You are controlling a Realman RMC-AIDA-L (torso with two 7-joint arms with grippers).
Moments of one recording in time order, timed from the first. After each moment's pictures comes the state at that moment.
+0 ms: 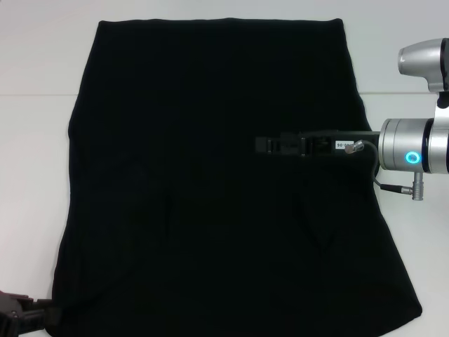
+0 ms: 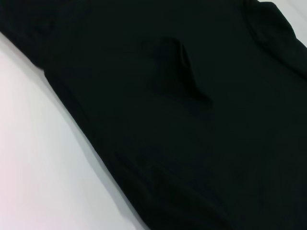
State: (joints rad) left arm -0.39 -2.09 0.31 0.96 2.63 1.73 -1.67; right arm 0.84 2.08 -0.64 -0.44 -2.11 -1.16 1.85
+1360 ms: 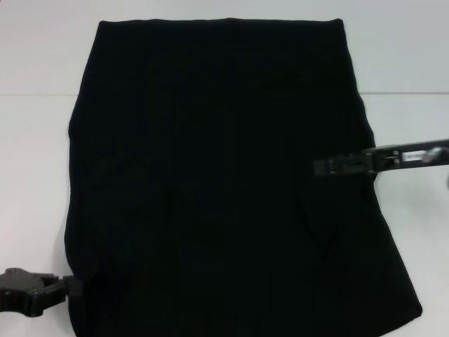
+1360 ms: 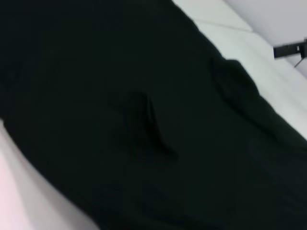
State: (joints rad) left arm -0.39 -2.10 0.28 0.89 2.49 1.76 -1.67; right arm 0.77 1.92 -0.76 -0.49 -2.12 -1.40 1.99
